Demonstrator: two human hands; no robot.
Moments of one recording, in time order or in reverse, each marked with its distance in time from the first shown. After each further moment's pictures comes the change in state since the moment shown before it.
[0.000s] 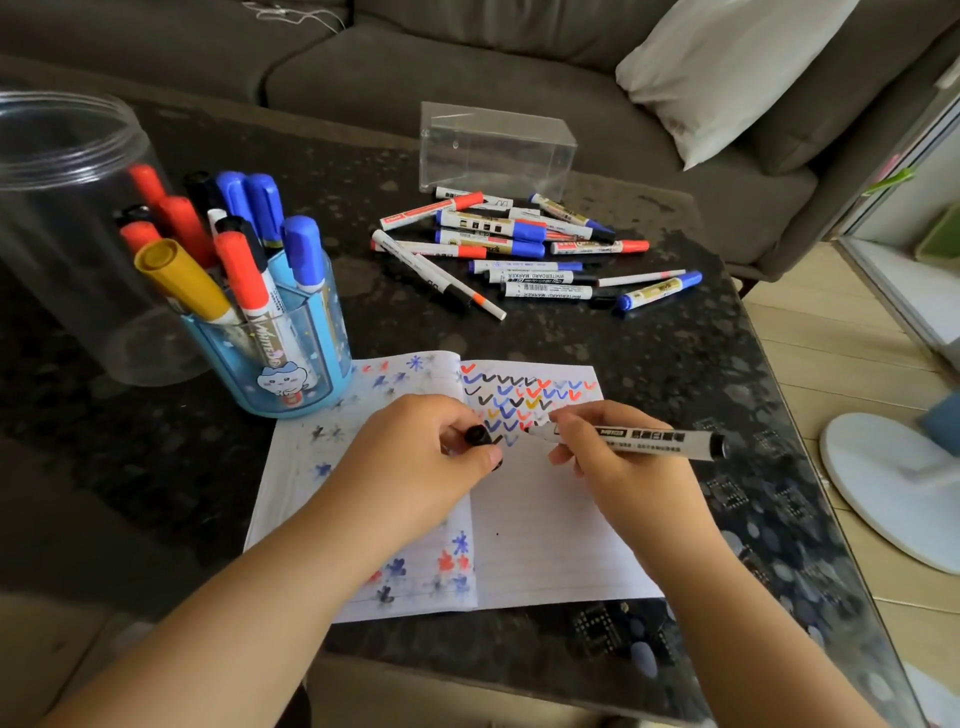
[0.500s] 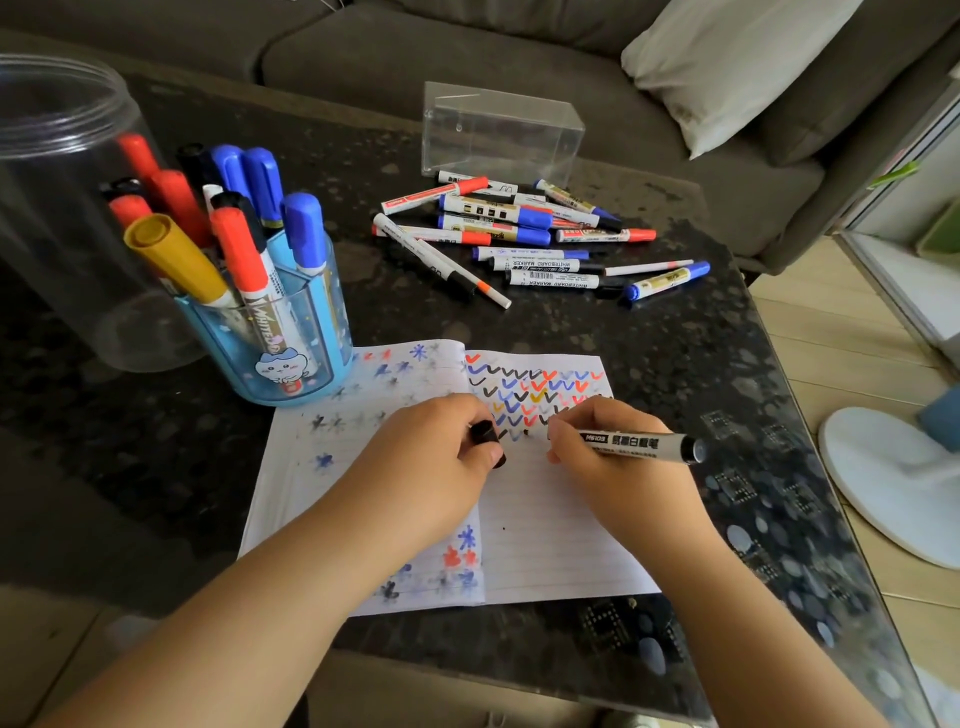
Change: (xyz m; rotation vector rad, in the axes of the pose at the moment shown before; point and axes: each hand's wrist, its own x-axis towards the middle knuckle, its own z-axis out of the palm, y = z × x) left_hand 0.001 -0.003 0.009 0.130 0.007 0.066; right_hand 0.006 0.009 0.006 -0.204 -0.017 -0.069
